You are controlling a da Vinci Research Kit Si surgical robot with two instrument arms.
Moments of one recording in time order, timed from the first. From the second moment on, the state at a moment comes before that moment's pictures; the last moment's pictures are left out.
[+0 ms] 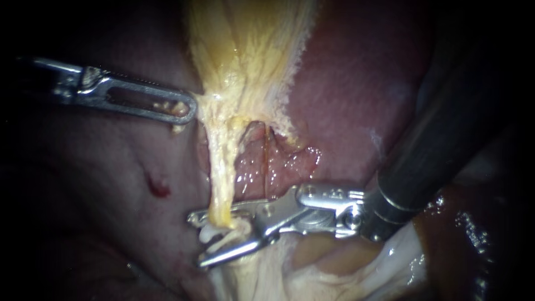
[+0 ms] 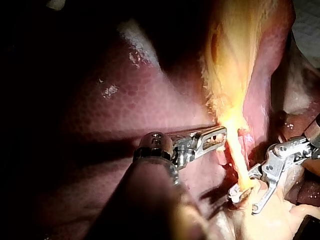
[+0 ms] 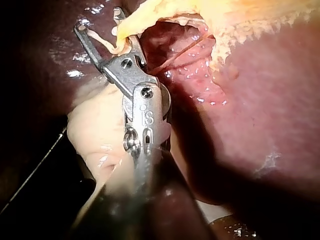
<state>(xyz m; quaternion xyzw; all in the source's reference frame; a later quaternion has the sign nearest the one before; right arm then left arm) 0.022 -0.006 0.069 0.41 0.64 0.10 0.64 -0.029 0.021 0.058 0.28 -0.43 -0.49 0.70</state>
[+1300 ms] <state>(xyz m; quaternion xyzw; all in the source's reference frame) 0.021 -0.006 0.071 0.41 0.64 0.10 0.64 -0.029 0.021 0.058 0.28 -0.43 -0.49 0.70</state>
